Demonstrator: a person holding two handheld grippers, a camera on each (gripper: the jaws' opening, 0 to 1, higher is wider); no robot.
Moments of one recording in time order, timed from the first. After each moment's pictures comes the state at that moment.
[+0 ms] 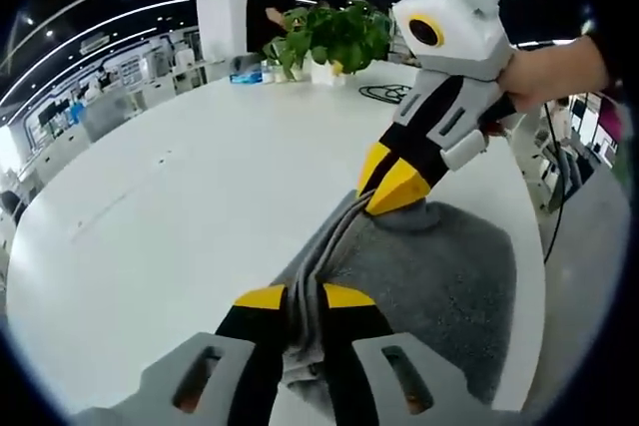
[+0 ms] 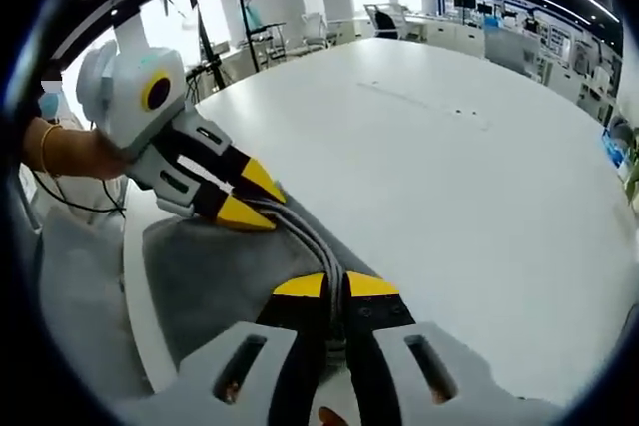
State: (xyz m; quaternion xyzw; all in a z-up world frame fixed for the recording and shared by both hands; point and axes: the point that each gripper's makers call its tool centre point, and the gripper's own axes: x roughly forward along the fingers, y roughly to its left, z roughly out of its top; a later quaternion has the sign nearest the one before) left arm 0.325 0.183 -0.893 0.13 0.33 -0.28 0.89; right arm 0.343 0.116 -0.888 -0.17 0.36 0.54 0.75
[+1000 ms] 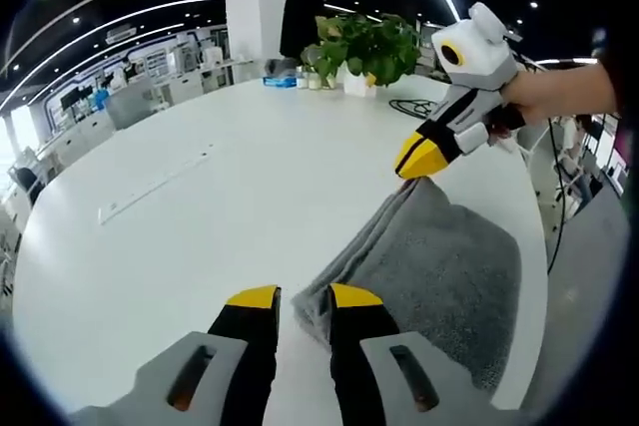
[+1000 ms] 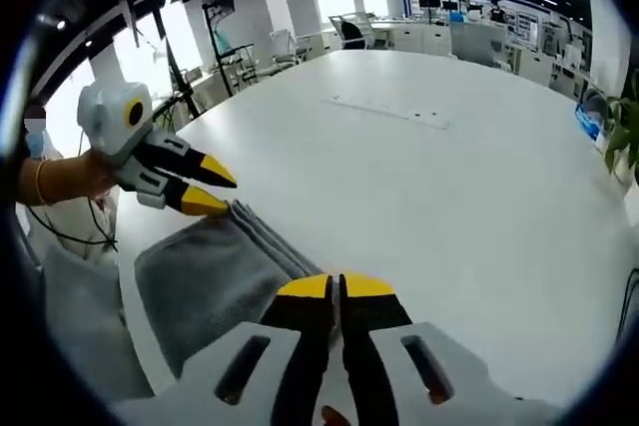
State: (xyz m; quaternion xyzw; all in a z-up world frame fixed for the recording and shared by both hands) left arm 0.324 0.235 -0.873 0.10 0.32 -0.22 0.91; right arm 0.369 0.091 -0.869 -0.11 0.36 0.49 0.79
